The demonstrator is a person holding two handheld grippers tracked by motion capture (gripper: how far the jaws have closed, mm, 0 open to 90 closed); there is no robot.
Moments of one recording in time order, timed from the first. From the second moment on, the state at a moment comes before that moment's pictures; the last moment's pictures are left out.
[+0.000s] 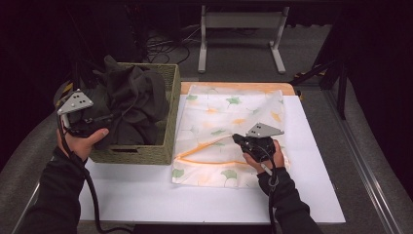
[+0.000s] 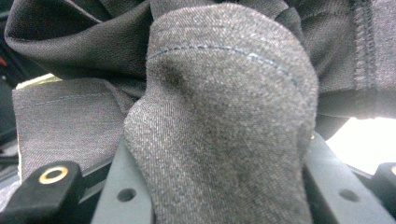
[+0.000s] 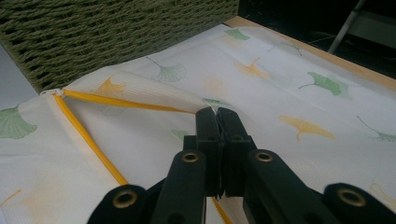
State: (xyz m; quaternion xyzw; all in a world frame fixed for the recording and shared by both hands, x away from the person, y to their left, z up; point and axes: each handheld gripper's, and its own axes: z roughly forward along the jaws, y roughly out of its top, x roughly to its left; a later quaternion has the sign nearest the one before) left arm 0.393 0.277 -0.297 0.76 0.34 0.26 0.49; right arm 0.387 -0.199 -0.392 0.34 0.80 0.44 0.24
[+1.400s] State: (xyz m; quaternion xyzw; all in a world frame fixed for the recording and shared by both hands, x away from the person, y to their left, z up) left arm 0.322 0.085 -0.360 0.93 0.13 0.06 0.34; right arm 0.388 -0.210 -0.383 0.35 0.79 0.45 0.24
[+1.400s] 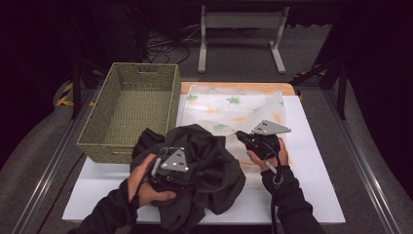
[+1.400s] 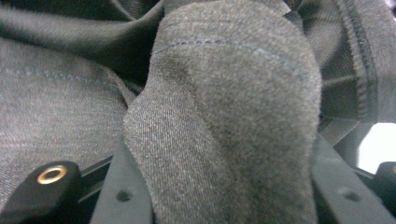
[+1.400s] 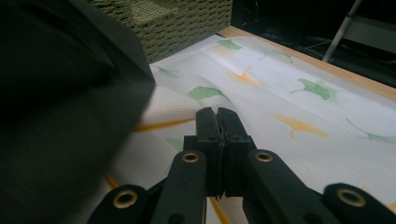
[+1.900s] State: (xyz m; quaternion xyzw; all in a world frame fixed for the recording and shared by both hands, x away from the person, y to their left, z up) left arm 0.369 0.026 -0.399 0.92 0.23 -0.03 0.32; right arm 0.367 -0.202 -0.358 0.31 0.79 0.48 0.24
